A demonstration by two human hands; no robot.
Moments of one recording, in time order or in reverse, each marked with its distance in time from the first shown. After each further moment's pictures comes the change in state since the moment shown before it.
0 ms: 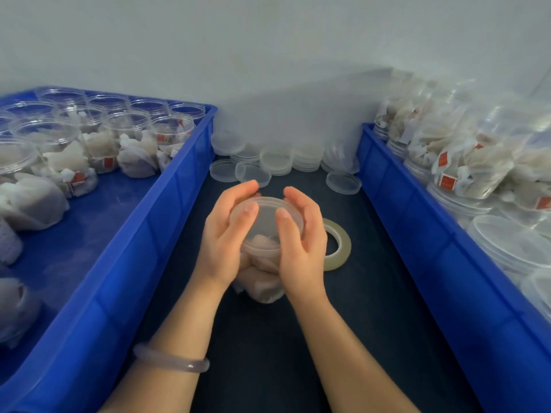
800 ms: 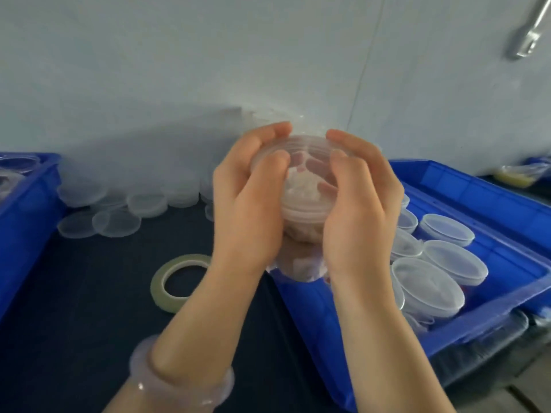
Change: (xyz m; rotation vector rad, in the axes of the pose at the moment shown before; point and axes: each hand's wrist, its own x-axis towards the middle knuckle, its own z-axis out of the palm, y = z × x) left_hand 0.005 0.150 0.184 -0.483 -0.175 0.092; right_hand 0.010 -0.164 -0.145 -0.104 0.508 -0.333
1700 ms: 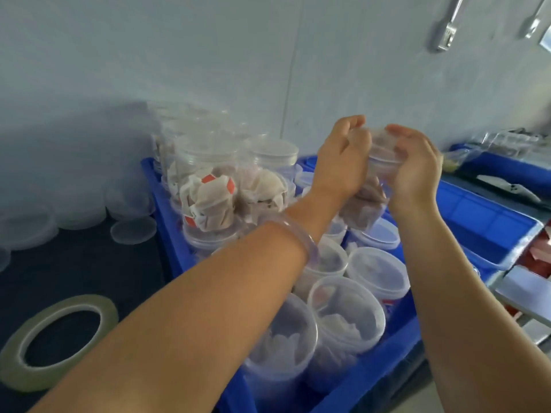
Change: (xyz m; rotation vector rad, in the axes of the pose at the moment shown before) left_hand 0.074 -0.126 0.224 -0.033 -0.316 -0.233; right_hand 0.187 0.050 -0.165 -0.121 0.311 -0.006
